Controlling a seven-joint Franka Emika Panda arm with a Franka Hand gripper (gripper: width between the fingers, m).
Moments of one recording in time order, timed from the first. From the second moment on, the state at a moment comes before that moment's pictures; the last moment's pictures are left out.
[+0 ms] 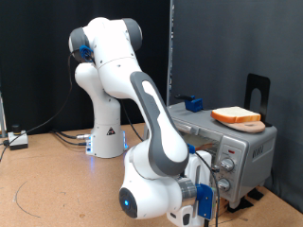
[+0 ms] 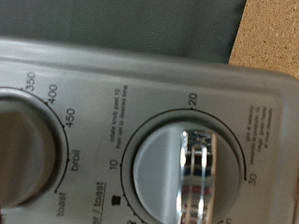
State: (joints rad) arm -0.36 0.79 0.32 -1.79 1.06 1.70 -0.30
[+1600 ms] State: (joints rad) arm -0.36 0.77 0.33 -1.88 1.20 1.78 -0.47
